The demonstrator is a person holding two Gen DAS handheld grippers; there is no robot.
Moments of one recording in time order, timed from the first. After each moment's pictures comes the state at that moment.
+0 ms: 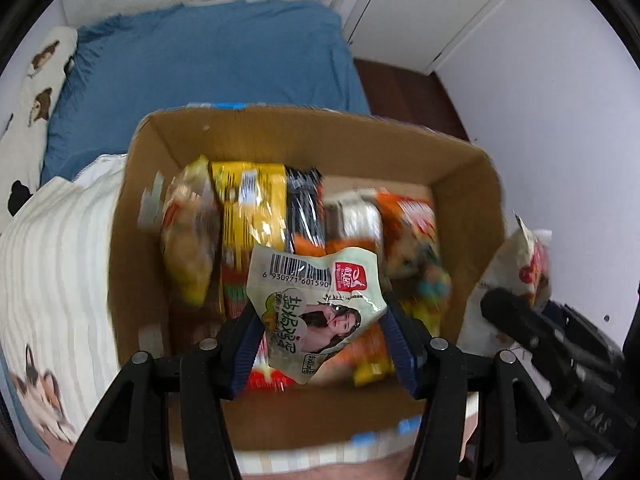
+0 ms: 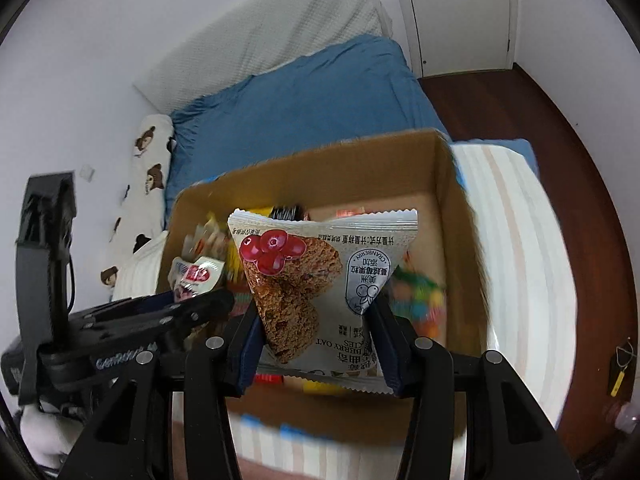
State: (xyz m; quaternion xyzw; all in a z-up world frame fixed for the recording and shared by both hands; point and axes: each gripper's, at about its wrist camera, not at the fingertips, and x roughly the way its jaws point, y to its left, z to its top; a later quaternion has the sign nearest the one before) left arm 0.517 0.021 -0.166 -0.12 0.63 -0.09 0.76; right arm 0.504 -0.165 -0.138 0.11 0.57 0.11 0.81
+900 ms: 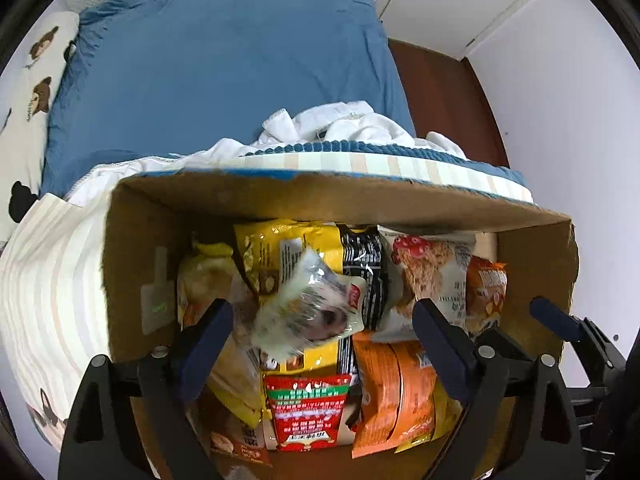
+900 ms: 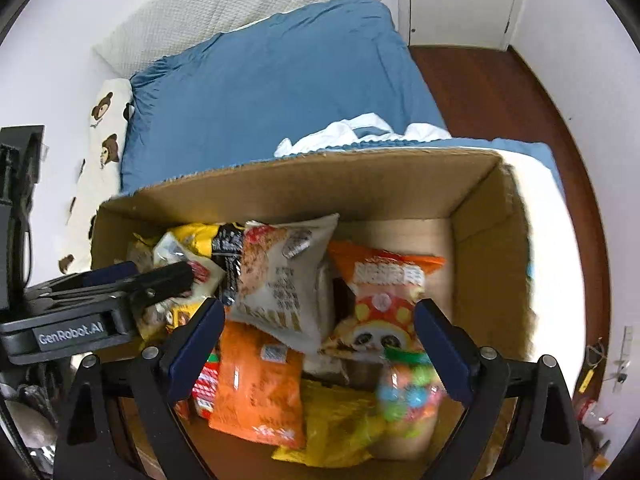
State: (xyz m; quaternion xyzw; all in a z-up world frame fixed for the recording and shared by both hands) left arm 0.595 0.037 -0.215 -0.11 0.66 -0.06 0.74; right arm 0.584 -0.146 -0.206 0.05 0.63 0.06 0.77
